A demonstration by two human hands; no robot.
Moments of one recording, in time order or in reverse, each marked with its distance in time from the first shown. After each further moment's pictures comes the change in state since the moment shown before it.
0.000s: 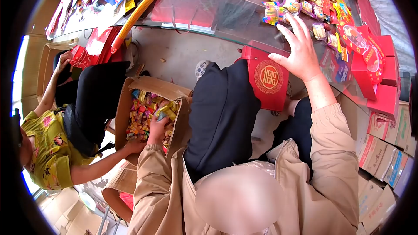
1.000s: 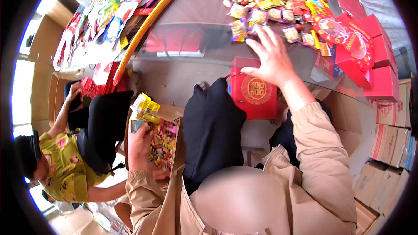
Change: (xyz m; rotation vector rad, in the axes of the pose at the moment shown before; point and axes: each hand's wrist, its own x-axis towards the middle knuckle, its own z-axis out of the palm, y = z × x) left_hand -0.103 0.163 0.036 -0.226 -0.233 0.373; right_hand -0.004 0.002 -0.006 0.038 0.094 0.016
